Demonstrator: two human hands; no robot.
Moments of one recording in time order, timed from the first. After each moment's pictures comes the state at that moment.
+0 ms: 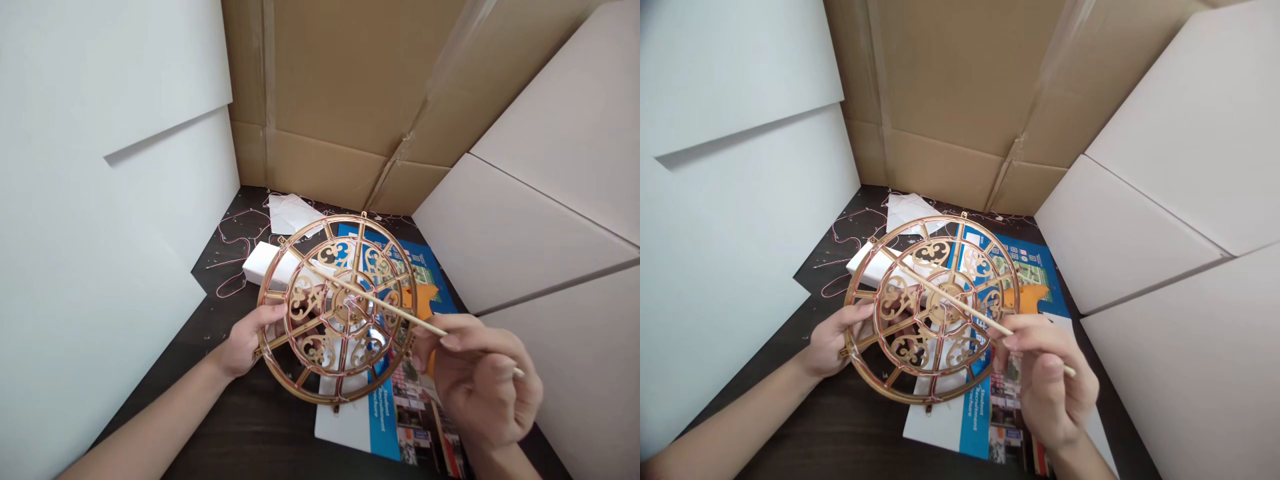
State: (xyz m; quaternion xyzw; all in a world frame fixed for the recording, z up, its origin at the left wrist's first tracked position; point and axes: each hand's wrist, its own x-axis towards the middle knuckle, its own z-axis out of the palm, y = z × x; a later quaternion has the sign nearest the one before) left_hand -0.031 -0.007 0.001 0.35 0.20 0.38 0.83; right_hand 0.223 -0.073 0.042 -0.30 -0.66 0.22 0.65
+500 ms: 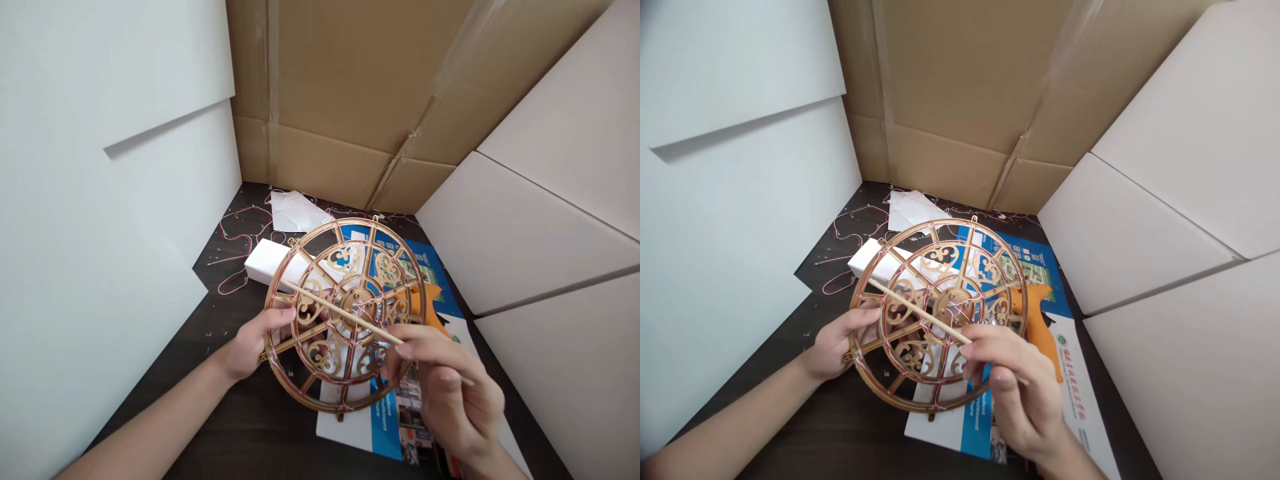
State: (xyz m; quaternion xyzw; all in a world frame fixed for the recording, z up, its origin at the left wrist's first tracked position) left_hand -0.029 -0.009 0.004 0.35 0.19 0.37 0.84; right_hand 0.215 -0.080 0.035 -0.31 -0.74 0.27 0.54
